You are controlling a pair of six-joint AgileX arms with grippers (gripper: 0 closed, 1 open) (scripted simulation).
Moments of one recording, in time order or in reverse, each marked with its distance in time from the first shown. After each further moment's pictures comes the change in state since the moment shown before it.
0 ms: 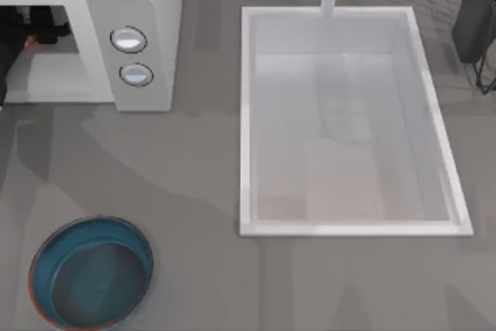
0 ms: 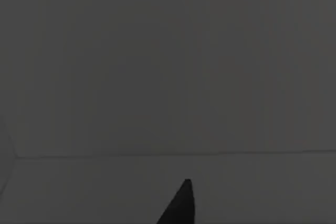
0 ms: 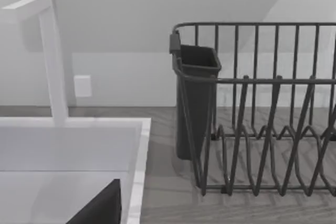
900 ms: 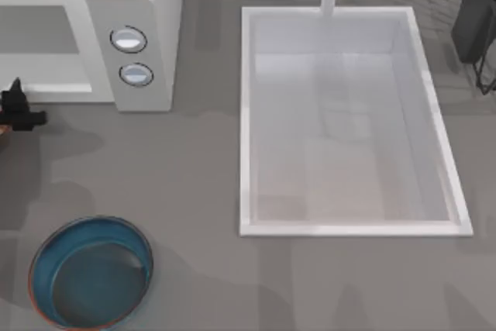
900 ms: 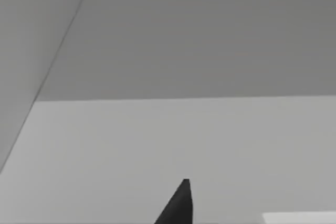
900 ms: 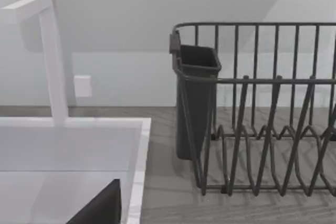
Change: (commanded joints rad) left arm 0.075 -0.337 -0.827 0.479 0.069 0.021; right arm 0.000 0.000 0.000 0.000 0.000 0.000
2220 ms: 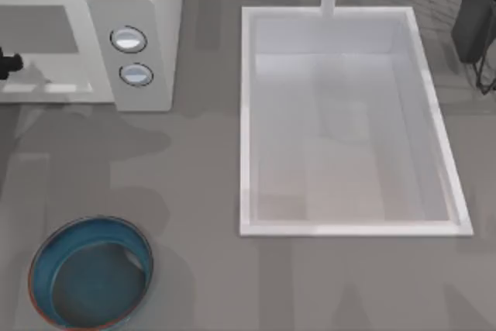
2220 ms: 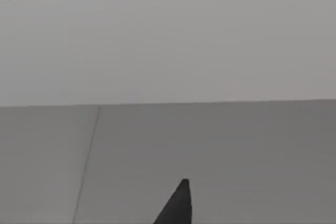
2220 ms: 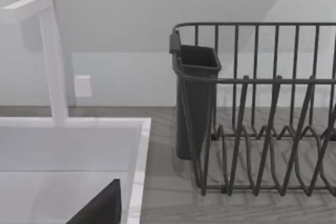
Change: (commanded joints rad) left arm -0.006 -0.387 0.020 -0.411 -0.007 0.005; right arm 0.000 0.000 0.000 0.000 0.000 0.000
